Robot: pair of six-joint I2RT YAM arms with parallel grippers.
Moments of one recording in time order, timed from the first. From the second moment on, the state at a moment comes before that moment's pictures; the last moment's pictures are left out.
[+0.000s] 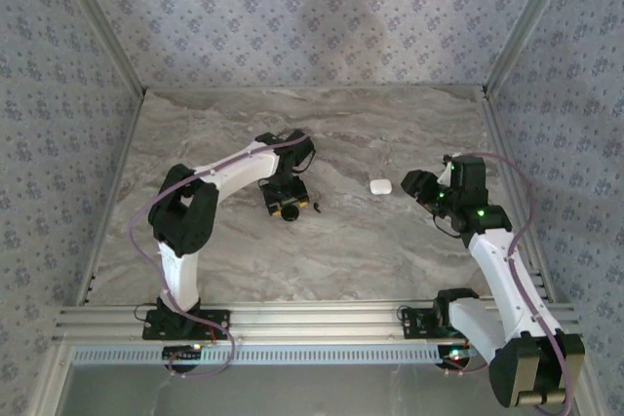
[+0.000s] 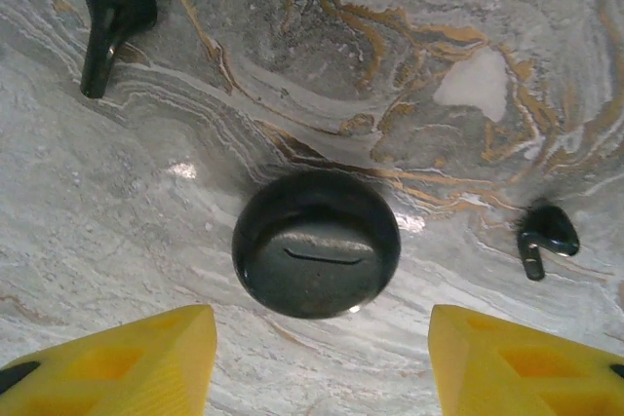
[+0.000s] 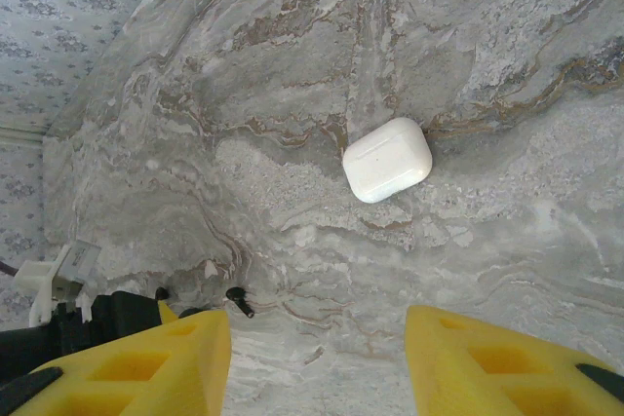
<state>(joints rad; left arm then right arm) -0.68 1.96 1.50 -1.06 0.08 -0.98 0.07 0.91 0.71 -0.52 -0.33 0.69</state>
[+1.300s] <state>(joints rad) -0.66 2.08 1.53 -1.06 0.10 -0.88 0.09 0.91 0.71 -0.52 -0.31 0.69</state>
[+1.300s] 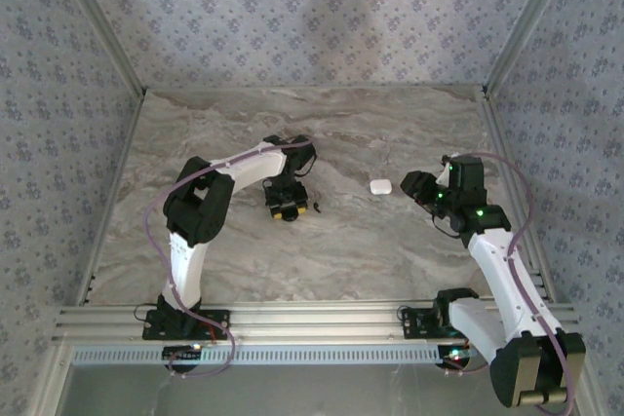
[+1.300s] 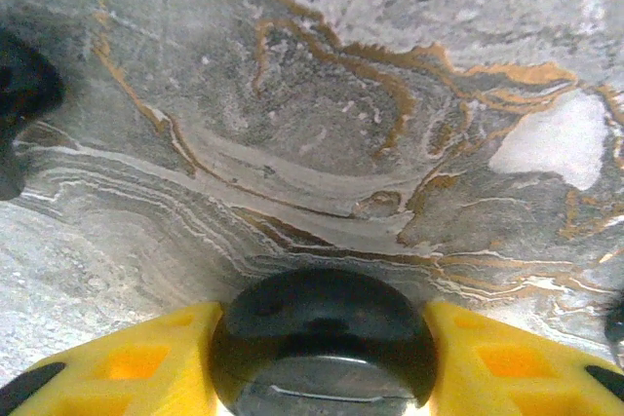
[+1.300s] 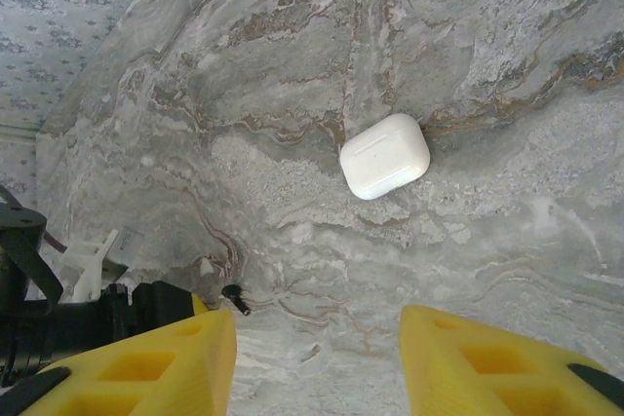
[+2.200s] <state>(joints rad) -0.68 1.47 1.21 -0.78 0.12 -0.22 0.13 1.18 0.87 -0.52 -0.72 0.53</state>
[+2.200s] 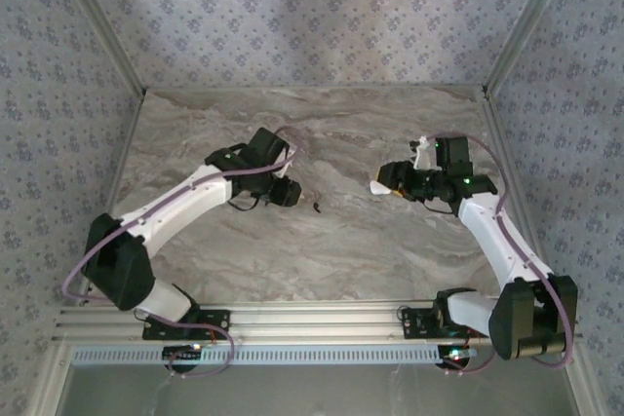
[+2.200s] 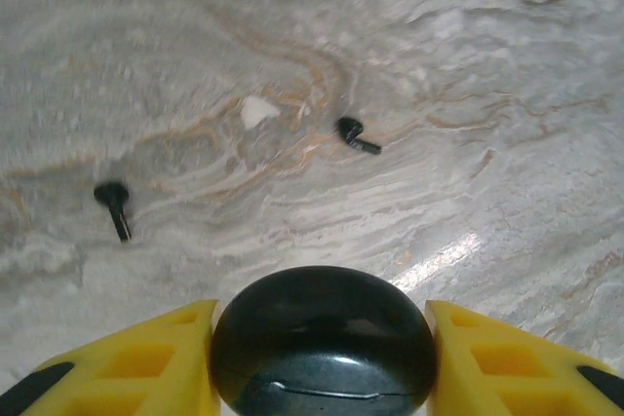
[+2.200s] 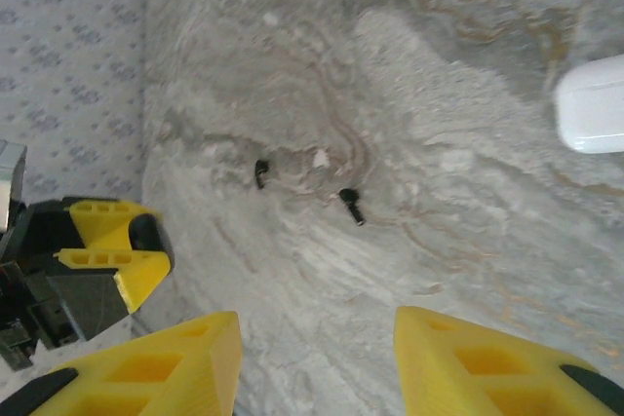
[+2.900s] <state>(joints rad) -0.81 1.34 1.04 -0.55 0.22 0.39 0.41 1.31 0.89 -0.39 -0.91 0.53</state>
